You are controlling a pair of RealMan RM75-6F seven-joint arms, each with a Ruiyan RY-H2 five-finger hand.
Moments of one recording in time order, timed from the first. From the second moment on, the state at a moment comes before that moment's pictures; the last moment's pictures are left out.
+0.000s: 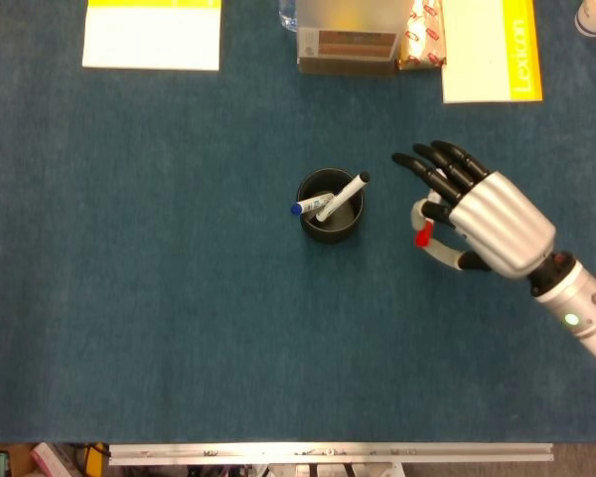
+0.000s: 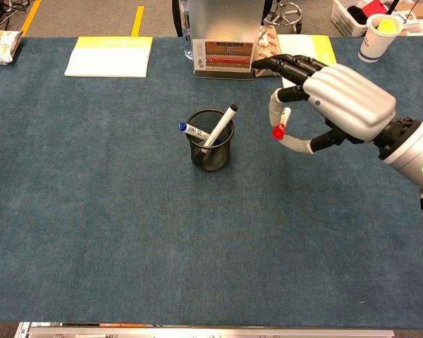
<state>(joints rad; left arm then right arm) 0.08 -1.08 -0.07 -1.84 1.71 1.74 0.51 0.57 -1.44 -0.01 -1.51 -1.73 1.29 -0.01</state>
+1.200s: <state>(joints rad) 0.08 -1.07 -0.07 -1.86 1.71 1.74 0.50 0.64 -1.57 0.12 -1.58 -1.53 1.15 0.44</state>
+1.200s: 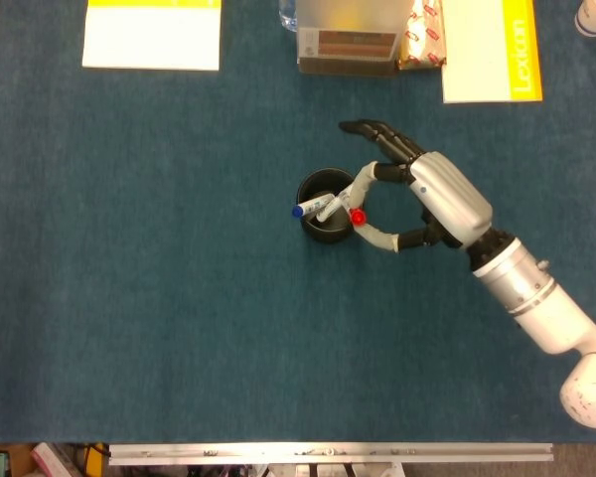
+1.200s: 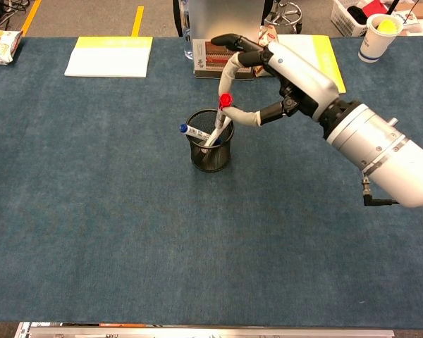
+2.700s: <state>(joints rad) 0.06 -1.09 -0.07 -1.84 1.68 1.69 0.49 0.53 -1.31 -0.01 -1.60 -1.75 1.28 -0.36</state>
